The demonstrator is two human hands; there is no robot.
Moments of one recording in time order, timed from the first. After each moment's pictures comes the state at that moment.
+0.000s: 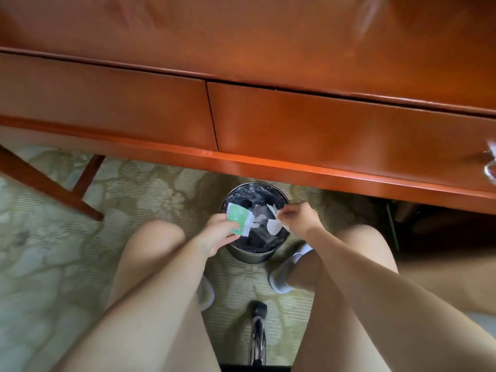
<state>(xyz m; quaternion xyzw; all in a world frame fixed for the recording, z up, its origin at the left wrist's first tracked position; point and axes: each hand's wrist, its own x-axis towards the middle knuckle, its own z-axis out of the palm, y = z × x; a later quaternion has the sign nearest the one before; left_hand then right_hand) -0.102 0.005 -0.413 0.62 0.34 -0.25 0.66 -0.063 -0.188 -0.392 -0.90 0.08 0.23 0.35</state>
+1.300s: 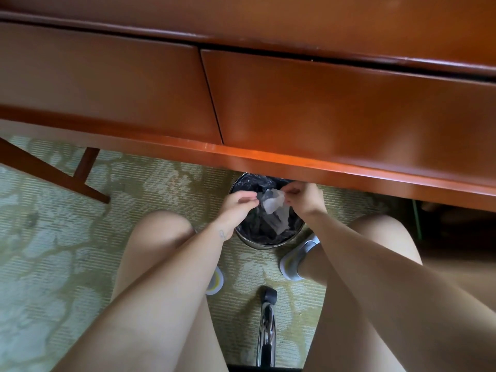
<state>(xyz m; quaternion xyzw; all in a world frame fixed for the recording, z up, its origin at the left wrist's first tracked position) -0.066 0.001 -0.445 0.72 0.26 -0.22 0.61 -0.024 -0.165 -0.429 -0.90 0.10 0.20 0.38</state>
